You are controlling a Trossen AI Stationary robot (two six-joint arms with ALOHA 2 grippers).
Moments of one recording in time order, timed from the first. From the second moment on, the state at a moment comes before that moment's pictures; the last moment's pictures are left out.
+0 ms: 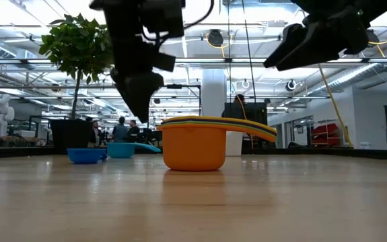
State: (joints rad) left arm 0.00 1.78 1.30 -0.95 -0.44 -0.45; right arm 0.24 1.02 0.58 -0.16 0.42 -0.17
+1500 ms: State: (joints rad) left arm 0.20 1.91 1.16 -0.94 -0.36 -0.31; right arm 0.24 1.02 0.58 -0.16 0.50 -0.21
